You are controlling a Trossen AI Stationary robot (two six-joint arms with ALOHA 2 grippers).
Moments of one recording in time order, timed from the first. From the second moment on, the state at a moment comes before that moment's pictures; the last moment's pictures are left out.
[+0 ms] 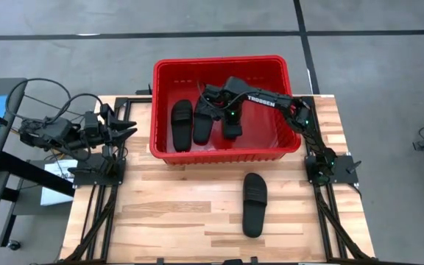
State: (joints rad) left arm -0.34 0.40 0.82 -0.32 -0.59 -0.08; right arm -0.42 2.27 2.15 -1.53 -0.05 -0.51
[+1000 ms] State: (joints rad) left arm -0.34 0.40 0.82 -0.32 -0.59 -0.07; right arm -0.33 1.71 2.15 -1.57 0.21 -0.21
